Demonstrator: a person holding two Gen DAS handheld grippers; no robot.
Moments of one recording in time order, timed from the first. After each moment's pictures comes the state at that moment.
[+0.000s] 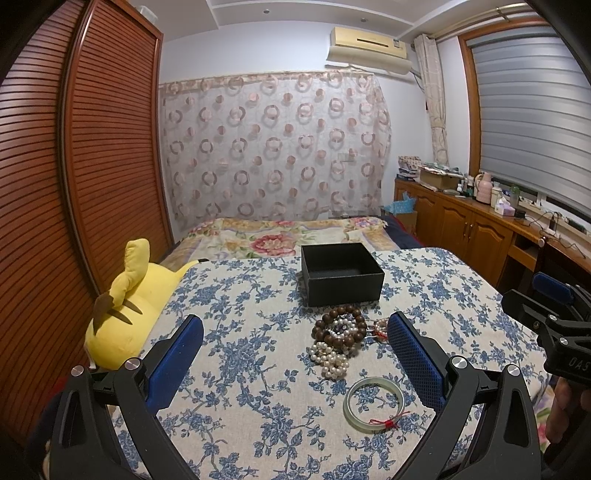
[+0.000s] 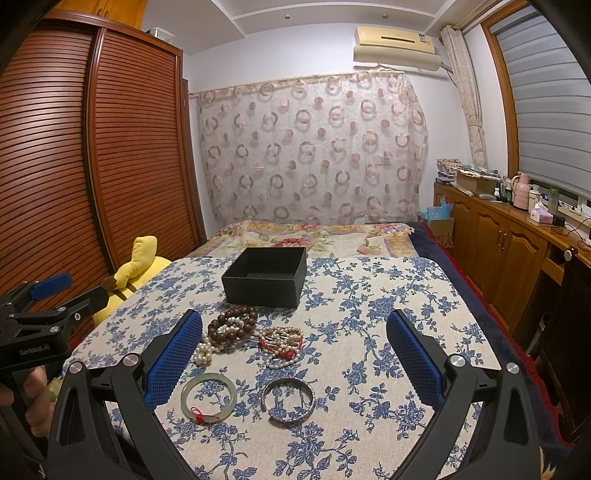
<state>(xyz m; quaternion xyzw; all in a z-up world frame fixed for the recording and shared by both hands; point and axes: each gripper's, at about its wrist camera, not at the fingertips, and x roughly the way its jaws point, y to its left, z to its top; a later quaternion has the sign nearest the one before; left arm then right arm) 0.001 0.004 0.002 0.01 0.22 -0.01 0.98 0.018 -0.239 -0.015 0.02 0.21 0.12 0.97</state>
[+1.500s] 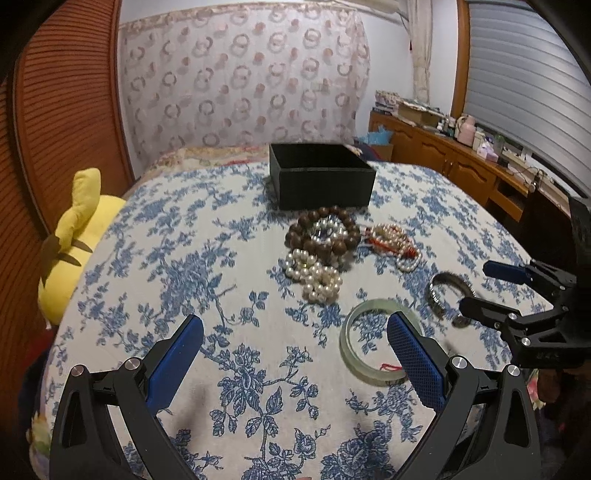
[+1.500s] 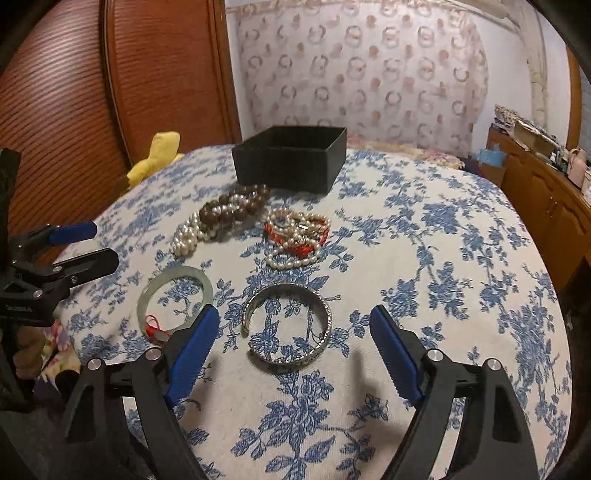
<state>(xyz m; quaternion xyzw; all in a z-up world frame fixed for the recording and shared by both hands) 0.047 0.004 -0.090 0.01 0.36 -0.07 0.93 0.075 -0.221 -0.115 -0.04 0.37 0.21 0.90</state>
